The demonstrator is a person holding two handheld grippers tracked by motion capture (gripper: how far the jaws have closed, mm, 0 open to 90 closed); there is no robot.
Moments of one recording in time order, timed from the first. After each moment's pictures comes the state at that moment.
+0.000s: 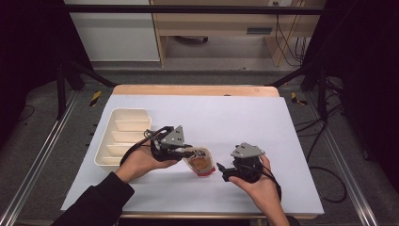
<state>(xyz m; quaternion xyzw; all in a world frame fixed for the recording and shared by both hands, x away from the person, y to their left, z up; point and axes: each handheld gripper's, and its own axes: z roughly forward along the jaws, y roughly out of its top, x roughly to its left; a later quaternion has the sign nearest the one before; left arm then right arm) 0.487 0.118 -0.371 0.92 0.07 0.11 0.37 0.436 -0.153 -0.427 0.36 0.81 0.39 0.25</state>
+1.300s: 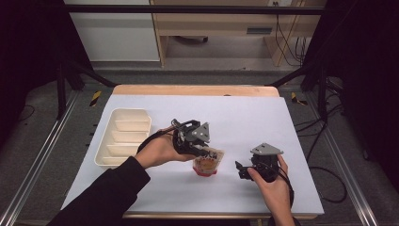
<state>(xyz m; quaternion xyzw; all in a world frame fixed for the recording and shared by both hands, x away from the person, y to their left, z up) 0.499 0.054 -0.346 0.96 0.00 0.08 0.28 0.443 -0.200 -0.444 0.45 0.78 0.35 0.25</state>
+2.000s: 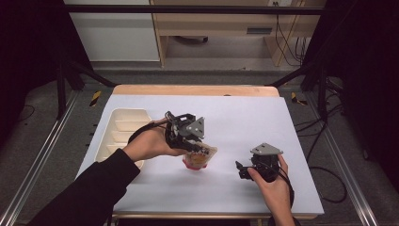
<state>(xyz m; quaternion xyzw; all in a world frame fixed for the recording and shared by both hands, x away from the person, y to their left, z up) 0.497 0.075 -0.312 0.96 -0.02 0.10 0.25 0.443 -0.200 -0.445 0.45 0.78 0.34 0.26</state>
